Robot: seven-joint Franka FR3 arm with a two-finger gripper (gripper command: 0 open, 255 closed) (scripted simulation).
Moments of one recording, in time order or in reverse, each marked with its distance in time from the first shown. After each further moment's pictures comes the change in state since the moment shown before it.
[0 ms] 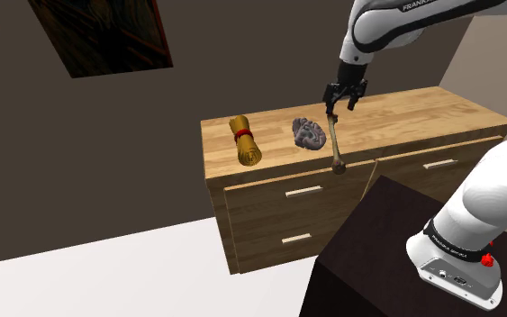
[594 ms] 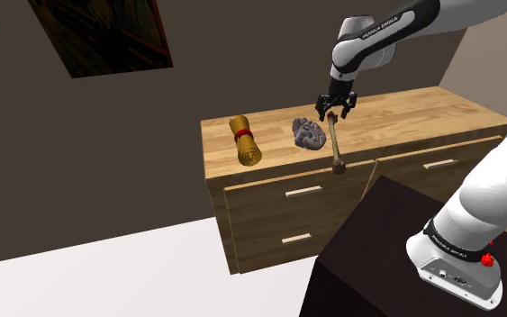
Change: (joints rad) arm -0.057 0.304 -0.056 0.097 0.013 0.186 0.064
